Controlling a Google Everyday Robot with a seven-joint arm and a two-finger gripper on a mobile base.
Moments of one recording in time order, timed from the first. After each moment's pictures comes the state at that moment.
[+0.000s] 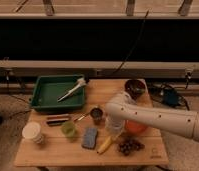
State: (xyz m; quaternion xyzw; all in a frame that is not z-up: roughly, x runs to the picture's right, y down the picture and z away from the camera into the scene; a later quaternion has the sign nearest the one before) arm 0.076 0.266 0.785 -0.37 -0.17 -0.32 0.86
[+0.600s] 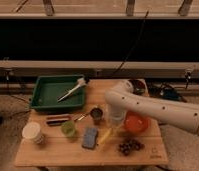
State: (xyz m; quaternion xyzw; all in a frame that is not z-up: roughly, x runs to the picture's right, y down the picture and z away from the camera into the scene) arm 0.071 0.191 0.746 -0.35 -0.17 -0.32 0.87
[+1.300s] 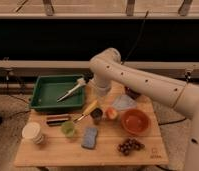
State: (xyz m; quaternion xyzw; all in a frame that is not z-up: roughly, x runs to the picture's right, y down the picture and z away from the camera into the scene) arm -0.010 0.055 0.752 -0.28 -0.17 -0.32 0.89
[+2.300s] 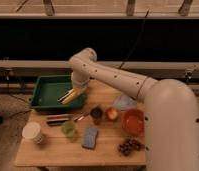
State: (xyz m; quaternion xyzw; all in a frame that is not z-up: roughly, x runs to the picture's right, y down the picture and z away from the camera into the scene) arm -0.121 0.010 0.841 -0.21 -0.19 -0.29 0.91
